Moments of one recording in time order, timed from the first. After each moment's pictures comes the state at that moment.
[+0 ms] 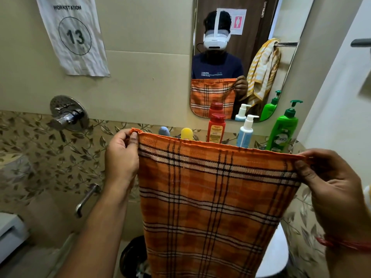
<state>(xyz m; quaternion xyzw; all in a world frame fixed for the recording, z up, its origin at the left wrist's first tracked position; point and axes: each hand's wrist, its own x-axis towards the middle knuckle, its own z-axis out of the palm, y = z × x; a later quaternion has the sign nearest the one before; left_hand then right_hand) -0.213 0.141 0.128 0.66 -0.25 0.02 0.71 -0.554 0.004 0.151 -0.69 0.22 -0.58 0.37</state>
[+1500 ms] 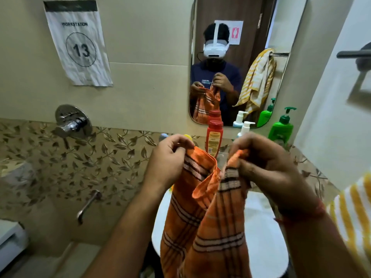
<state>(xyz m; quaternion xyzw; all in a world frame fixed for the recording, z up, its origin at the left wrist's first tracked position) -0.299 0.122 0.165 0.66 -0.42 -0.08 0.62 -0.498 0.043 0.205 -0.80 -0.04 -0.36 0.48</state>
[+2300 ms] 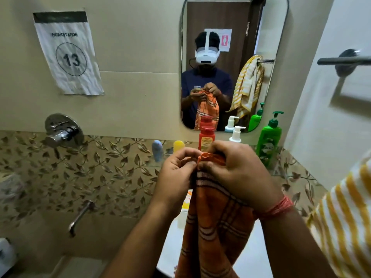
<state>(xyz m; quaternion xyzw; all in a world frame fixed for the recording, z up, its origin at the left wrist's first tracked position) -0.344 0.126 0.165 0.50 -0.40 -0.28 0.71 -0.470 0.045 0.210 -0.91 0.19 -0.35 0.12</state>
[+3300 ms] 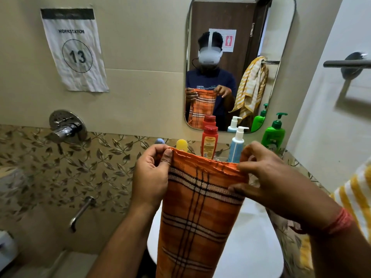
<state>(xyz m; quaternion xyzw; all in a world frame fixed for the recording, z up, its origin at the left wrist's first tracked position) -0.308 0.149 0.153 0.56 -0.35 -0.10 0.75 -0.523 0.041 0.216 -0.97 0.23 -0.13 -0.01</state>
